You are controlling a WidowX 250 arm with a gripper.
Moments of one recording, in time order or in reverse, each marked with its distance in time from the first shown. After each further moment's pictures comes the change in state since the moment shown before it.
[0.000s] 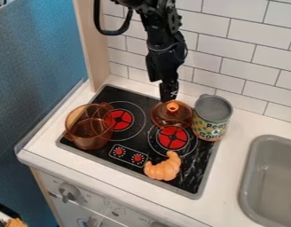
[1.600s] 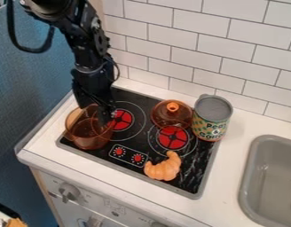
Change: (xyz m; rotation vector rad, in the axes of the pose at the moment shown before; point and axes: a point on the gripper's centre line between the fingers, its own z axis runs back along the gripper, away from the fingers) arm -0.122 -0.007 0.010 0.000 0.163 0.393
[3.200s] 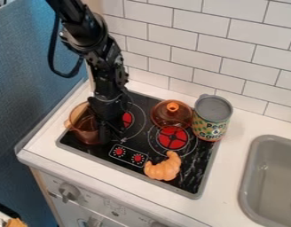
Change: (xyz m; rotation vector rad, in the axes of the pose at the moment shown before) arm -0.001 -0.018 -0.055 -0.031 0.129 -0.071
